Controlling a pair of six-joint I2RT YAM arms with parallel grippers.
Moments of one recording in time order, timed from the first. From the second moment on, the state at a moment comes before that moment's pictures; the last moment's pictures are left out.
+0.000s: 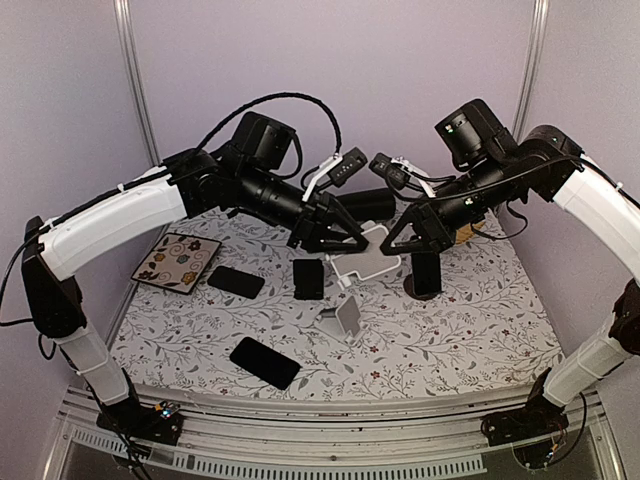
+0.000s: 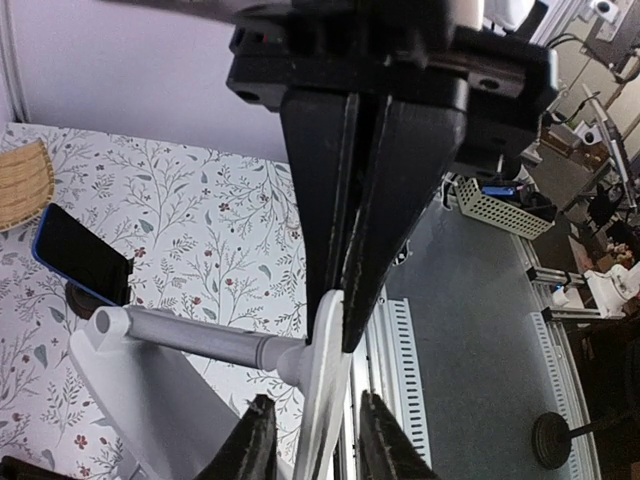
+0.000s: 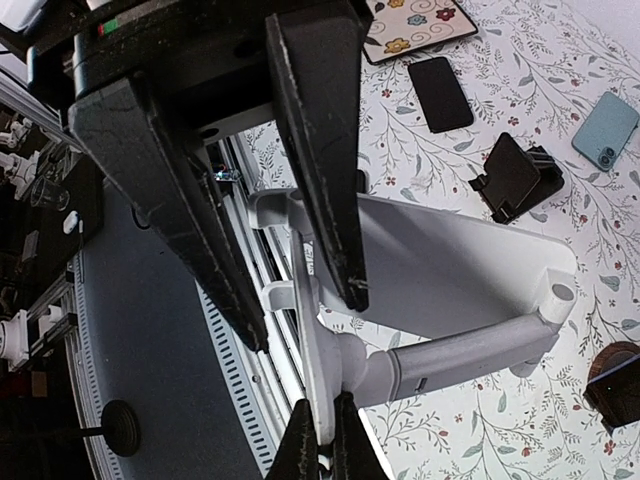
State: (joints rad) left arm -0.92 1.70 1.75 -0.60 0.75 0.07; right arm 0.86 1.48 1.79 -1.15 -0.47 0.00
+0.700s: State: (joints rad) left arm -0.92 1.69 1.71 -0.60 0.77 0.07; right arm 0.86 1.48 1.80 -1.13 -0.42 0.00
